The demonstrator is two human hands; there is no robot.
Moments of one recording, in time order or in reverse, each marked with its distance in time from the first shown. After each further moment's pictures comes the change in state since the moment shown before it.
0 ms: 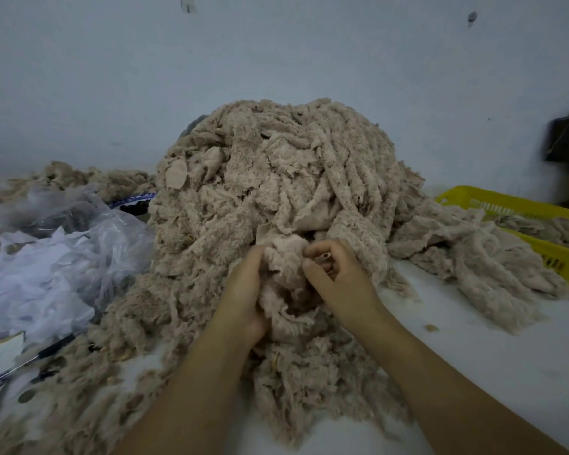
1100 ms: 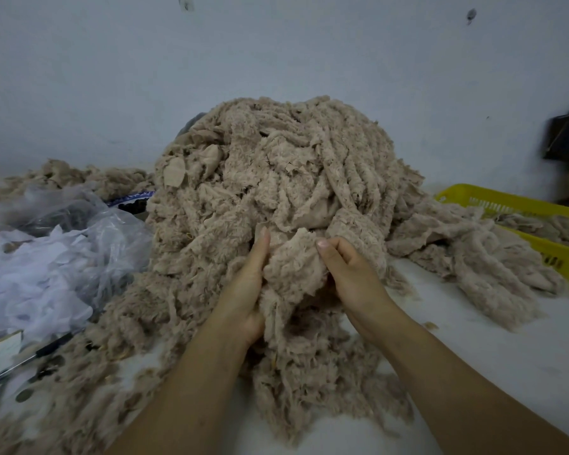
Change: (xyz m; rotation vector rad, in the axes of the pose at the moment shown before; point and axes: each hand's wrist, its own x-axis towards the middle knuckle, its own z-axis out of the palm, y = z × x) left_hand 0.007 0.000 -0.003 -0.059 -0.155 -0.057; right_hand 0.002 -0.005 -0.003 0.333 0.013 0.233
